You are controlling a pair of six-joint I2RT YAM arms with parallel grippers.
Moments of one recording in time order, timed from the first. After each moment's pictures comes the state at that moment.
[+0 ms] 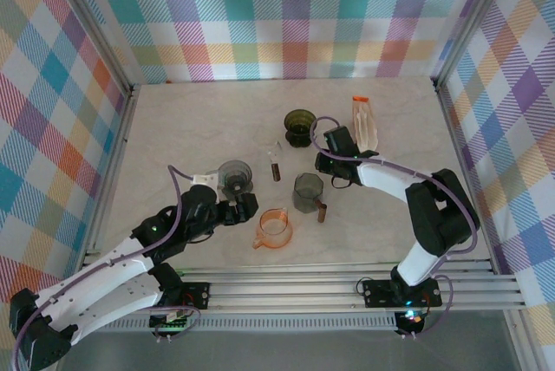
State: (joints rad) left arm -0.81 0.73 0.56 -0.44 -0.12 -0.83; right arm 0.50 1.66 0.96 -0.21 0.08 0.64
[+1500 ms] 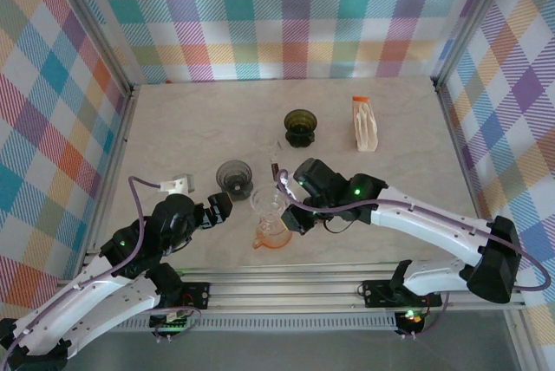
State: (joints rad) left arm -0.81 0.53 0.64 -0.75 -0.34 -0.86; right arm 1.02 1.27 1.08 -0.76 -0.23 0.32
